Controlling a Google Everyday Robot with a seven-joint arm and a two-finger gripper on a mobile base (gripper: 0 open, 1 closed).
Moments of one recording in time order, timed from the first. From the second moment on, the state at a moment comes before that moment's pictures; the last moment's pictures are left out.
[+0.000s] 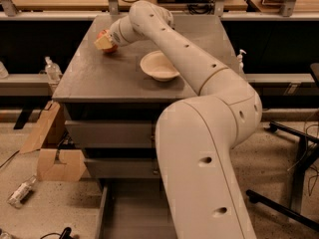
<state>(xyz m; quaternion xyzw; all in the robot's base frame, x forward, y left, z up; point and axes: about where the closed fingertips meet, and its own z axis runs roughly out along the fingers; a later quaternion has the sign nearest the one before) 0.893 0.175 0.850 -0.41 0.76 0.18 0.47</state>
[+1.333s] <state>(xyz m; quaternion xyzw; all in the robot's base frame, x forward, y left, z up) 0.778 0.118 0.979 -0.44 0.73 0.10 0.52</state>
